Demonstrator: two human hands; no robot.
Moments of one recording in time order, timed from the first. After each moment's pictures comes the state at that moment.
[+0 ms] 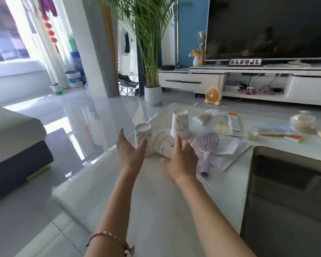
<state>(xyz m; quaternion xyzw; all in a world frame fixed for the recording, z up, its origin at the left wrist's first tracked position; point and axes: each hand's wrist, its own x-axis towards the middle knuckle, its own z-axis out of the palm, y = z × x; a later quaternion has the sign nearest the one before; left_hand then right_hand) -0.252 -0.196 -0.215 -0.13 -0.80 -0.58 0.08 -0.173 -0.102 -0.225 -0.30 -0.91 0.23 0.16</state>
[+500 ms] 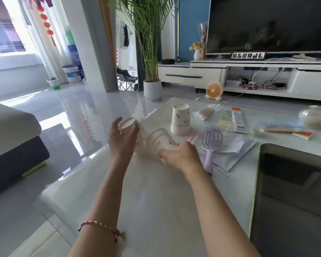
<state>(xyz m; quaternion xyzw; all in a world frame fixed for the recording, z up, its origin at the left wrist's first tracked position) -0.283 -0.191 -0.206 -0.11 -0.76 -0.62 0.12 -0.174 -0.093 -0.202 -0.35 -0.82 0.44 0.14</state>
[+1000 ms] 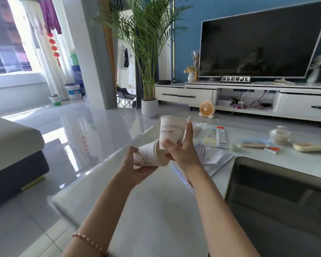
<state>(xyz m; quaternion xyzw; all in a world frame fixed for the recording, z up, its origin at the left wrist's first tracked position) -0.210 -0.200 -0.167 0.14 -0.42 -0.82 -0.35 -0.128 -0.094 -0.150 -0.17 -0.70 0.63 0.29</state>
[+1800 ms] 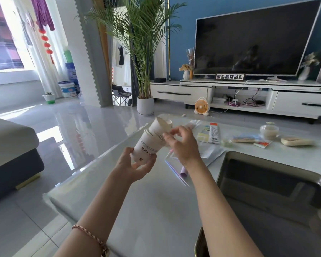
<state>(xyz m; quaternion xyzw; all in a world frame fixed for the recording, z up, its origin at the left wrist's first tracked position) -0.204 -0.197 -0.170 0.17 -0.34 -0.81 -0.44 -0.114 -0.075 -0.149 -0.18 -0.78 0.49 0.35</state>
